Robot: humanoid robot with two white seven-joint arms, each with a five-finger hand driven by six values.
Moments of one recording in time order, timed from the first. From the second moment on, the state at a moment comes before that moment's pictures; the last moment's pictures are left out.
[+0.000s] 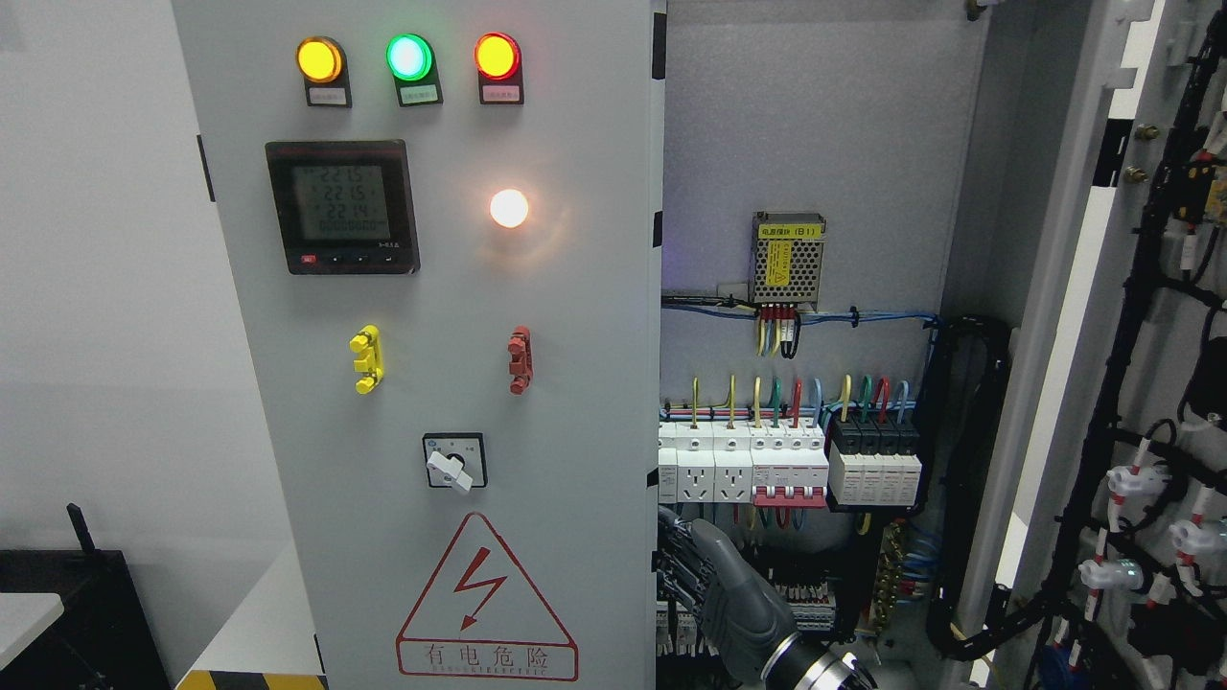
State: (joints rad) left arm 0.00 -0.04 -0.18 0.04 0.06 -0.06 -0.17; right arm -0.56 0.00 0.20 -1.31 -0.40 0.13 0.50
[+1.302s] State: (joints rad) left arm 0.00 -0.04 -0.18 0.04 0.07 -0.06 -0.17; right arm -0.56 0.00 0.20 -1.29 -0.44 0.13 0.54
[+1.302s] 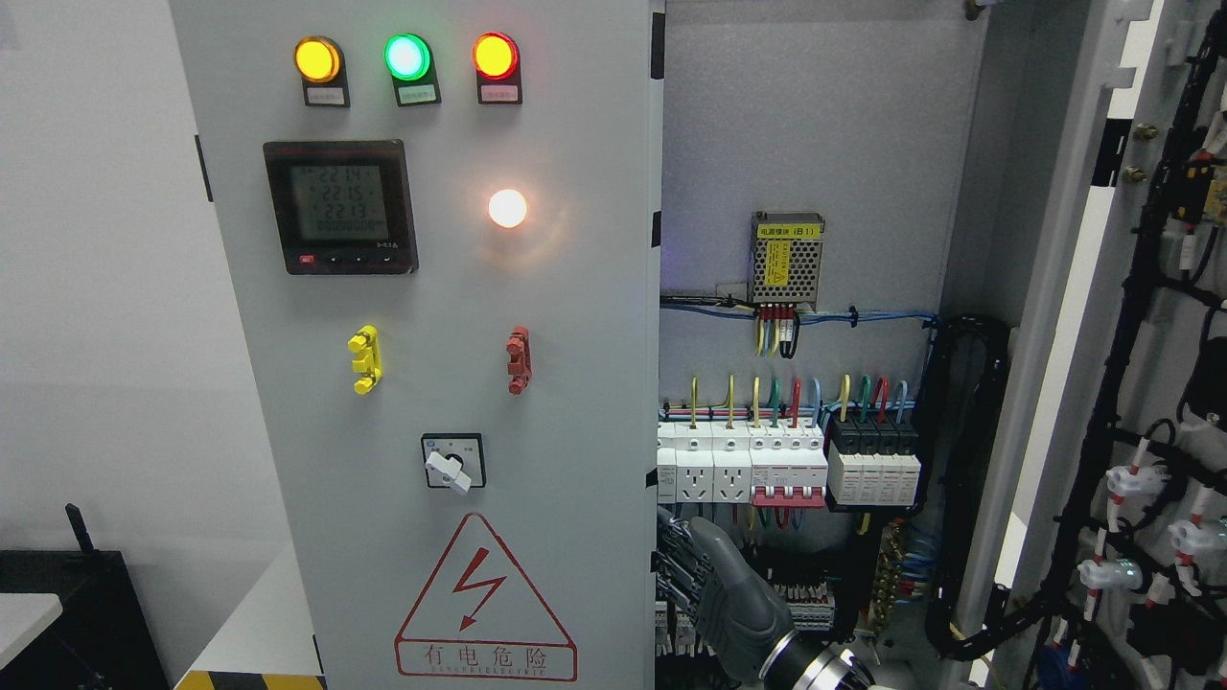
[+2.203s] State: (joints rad) left arm 0.00 -0.04 -0.18 0.04 0.07 -0.06 -0.17; right arm -0.57 0.00 0.20 -1.29 -0.45 0.13 0.57
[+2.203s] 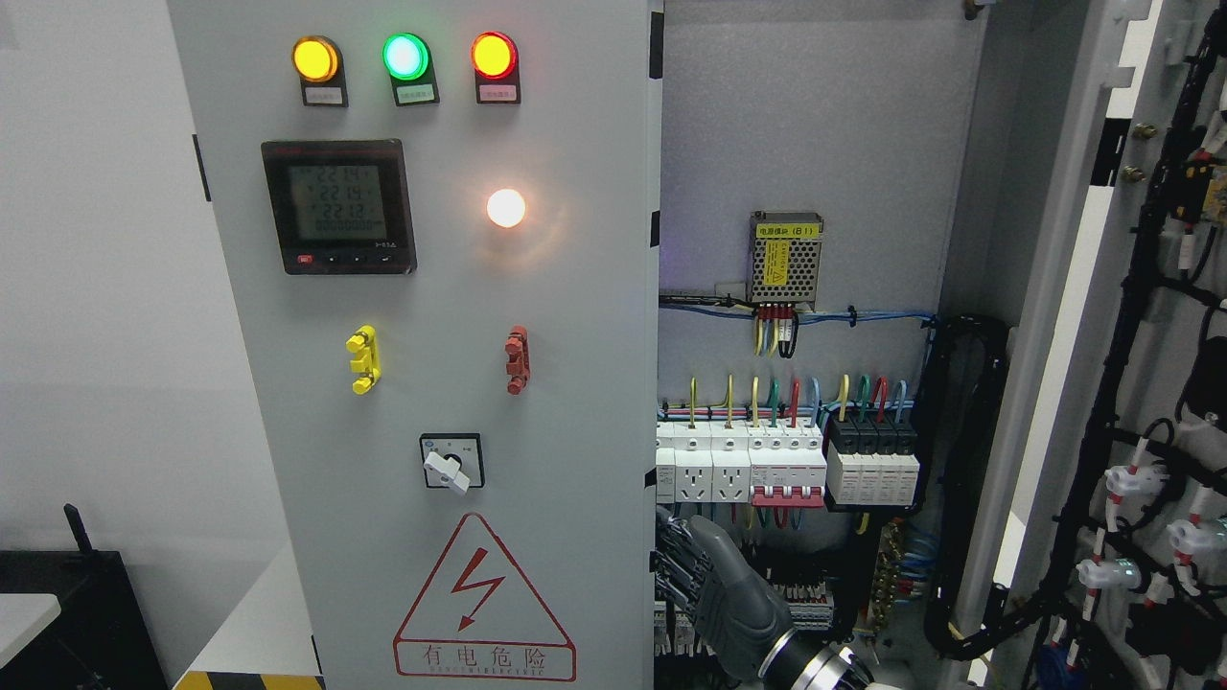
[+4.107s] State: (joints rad) left arm 0.00 -0.04 -0.18 0.04 0.07 -0.06 -0.17; right arm -0.52 0.00 0.27 -1.38 -0.53 0.13 0.63
